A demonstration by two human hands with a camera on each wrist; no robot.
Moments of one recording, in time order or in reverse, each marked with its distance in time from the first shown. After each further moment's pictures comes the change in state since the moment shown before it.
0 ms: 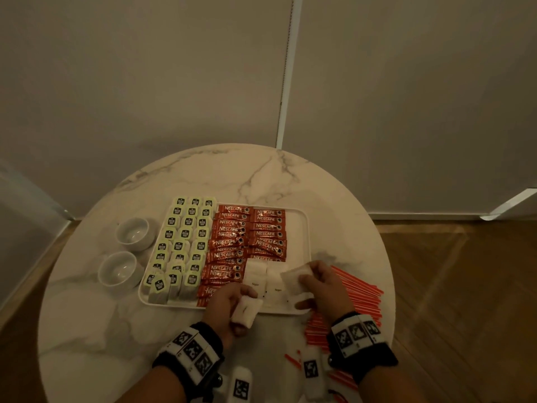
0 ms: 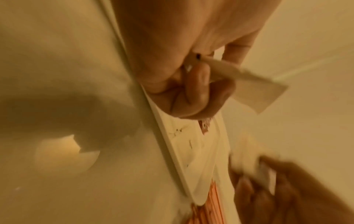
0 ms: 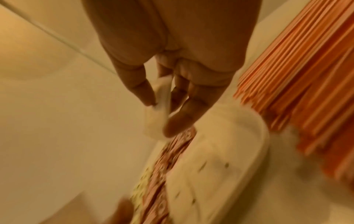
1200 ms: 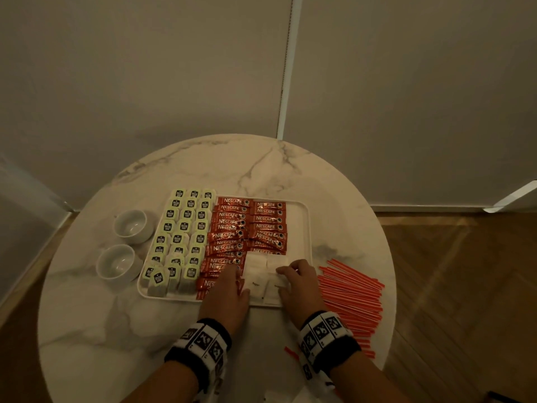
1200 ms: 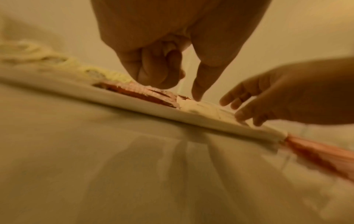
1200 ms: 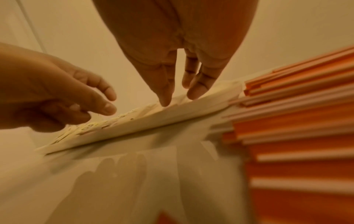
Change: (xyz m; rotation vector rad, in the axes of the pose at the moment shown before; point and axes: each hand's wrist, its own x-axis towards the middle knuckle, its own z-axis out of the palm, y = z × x) left_hand 0.019 -0.013 -0.003 1.004 0.358 0.485; right_hand 0.023 0.044 0.032 -0.953 0.017 -0.356
